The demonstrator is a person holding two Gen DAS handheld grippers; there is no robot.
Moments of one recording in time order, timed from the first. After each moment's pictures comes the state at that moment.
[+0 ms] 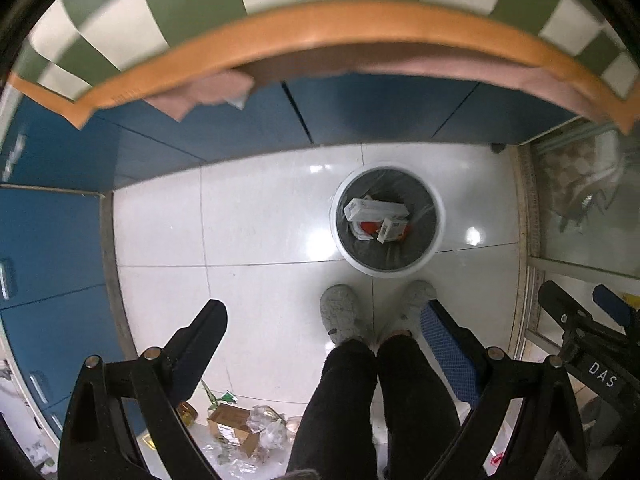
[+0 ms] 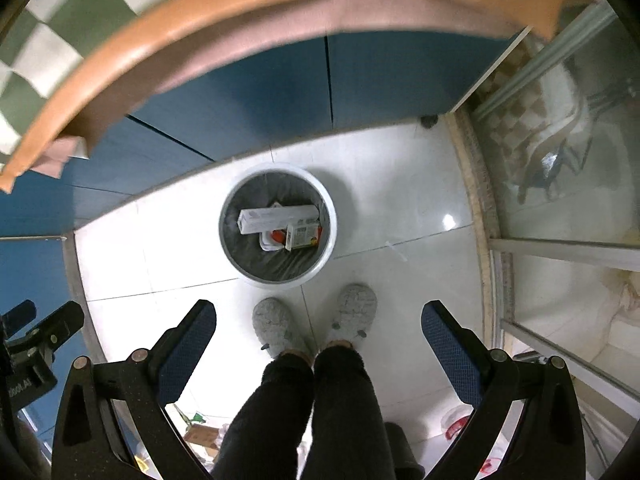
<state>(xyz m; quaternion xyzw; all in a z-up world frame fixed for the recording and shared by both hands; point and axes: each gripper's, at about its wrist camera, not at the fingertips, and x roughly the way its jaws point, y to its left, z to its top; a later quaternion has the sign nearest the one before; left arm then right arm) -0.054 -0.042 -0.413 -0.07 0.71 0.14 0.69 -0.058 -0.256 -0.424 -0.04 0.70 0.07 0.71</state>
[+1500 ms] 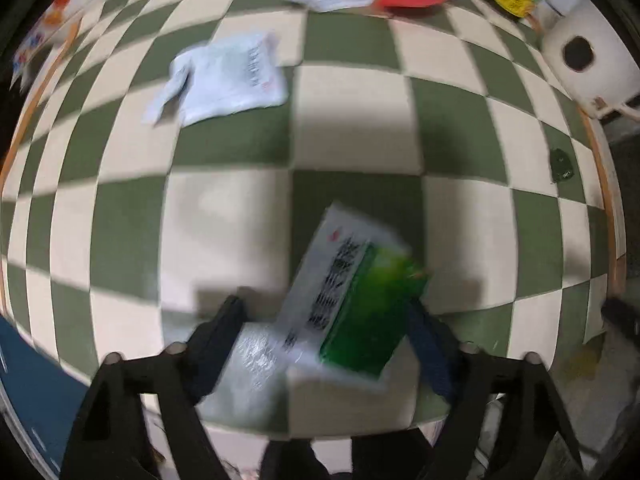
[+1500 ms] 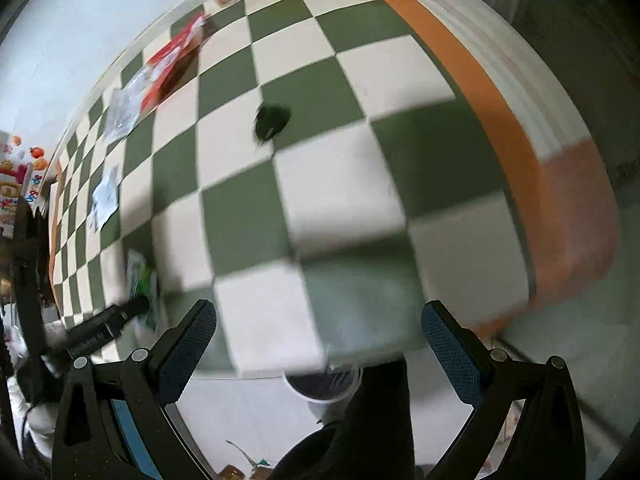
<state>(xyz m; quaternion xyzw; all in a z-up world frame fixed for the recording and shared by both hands) 0.285 -0.005 -0.296 -0.12 0.65 0.11 0.74 0.338 -0.287 -0.242 0.06 0.67 0.11 0.73</state>
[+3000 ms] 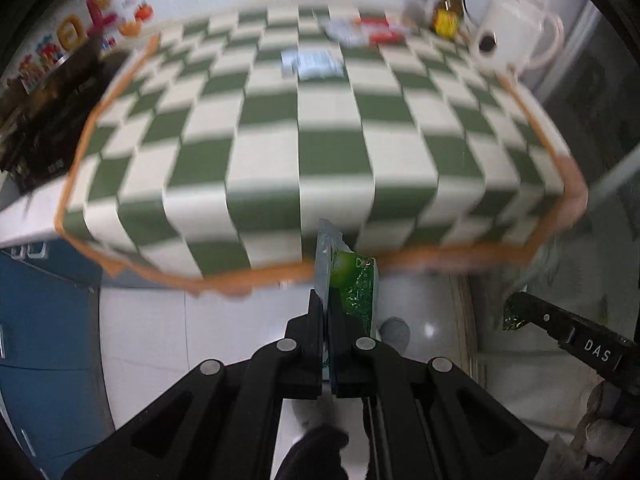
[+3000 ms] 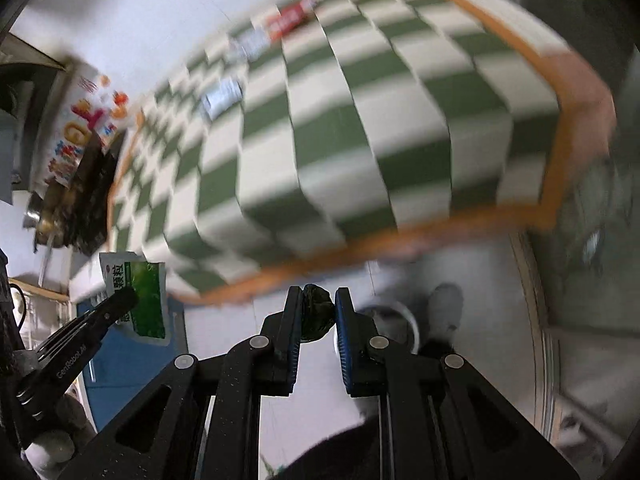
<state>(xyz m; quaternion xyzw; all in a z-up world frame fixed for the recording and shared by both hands) 0.034 -0.016 -0.233 -0.09 0.57 0.09 0.81 0.040 -0.241 -0.239 0.10 0.61 0.17 0.77</state>
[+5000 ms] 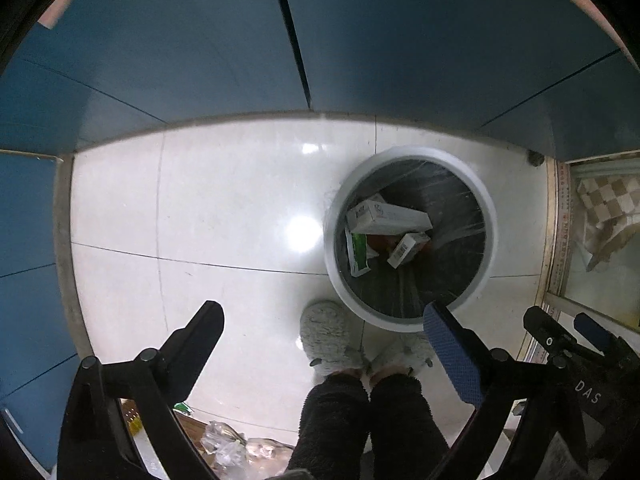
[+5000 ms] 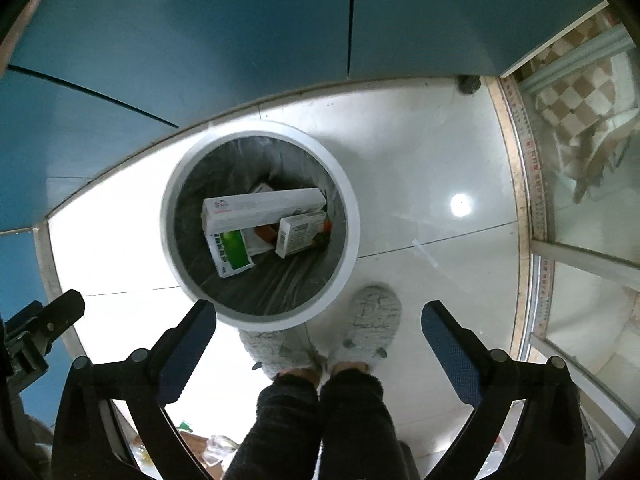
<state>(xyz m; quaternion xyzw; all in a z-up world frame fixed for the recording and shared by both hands) -0.031 0.003 -0.610 -0.14 0.72 0.16 0.66 -0.017 -0.230 -0.659 -0.05 0.74 0.07 0.67</state>
